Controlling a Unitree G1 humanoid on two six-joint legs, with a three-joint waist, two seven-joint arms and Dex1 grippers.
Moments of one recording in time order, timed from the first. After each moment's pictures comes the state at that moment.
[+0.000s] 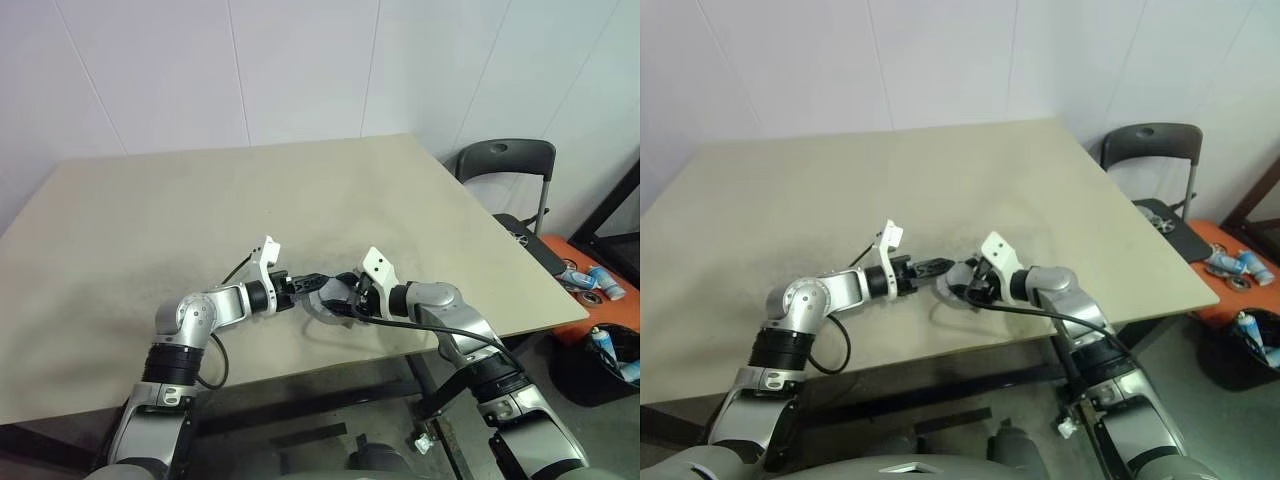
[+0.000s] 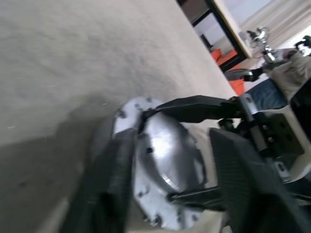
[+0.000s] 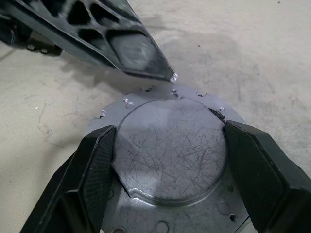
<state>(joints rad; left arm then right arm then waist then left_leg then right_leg) -0.47 0.25 0.03 0.17 -0.82 1.01 -0.46 -0.43 -0.37 0.29 0.20 0.17 0.41 0.83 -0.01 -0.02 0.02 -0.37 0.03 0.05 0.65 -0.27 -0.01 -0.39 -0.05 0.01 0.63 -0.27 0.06</state>
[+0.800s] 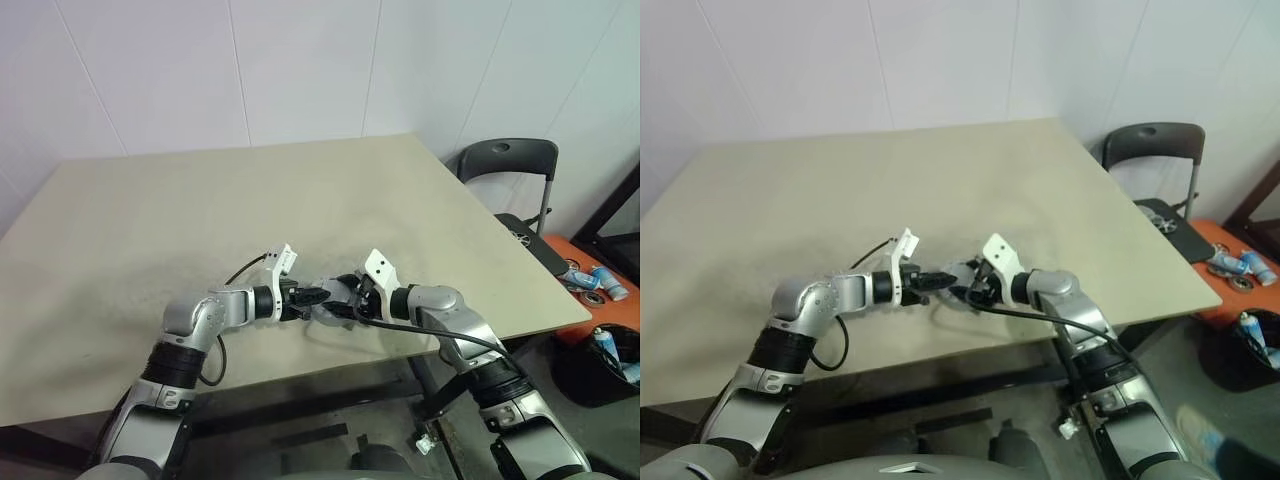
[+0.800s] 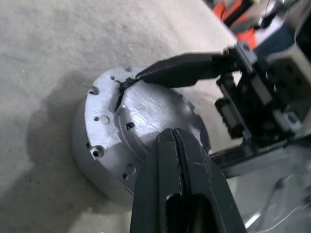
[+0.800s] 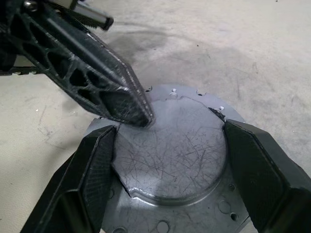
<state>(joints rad) -0.47 0.32 -0.15 0.09 -0.64 0.99 -0.61 -0.40 -0.37 0.28 0.16 0.18 0.43 0.82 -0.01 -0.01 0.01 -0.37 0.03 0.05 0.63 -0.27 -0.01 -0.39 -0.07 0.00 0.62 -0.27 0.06</state>
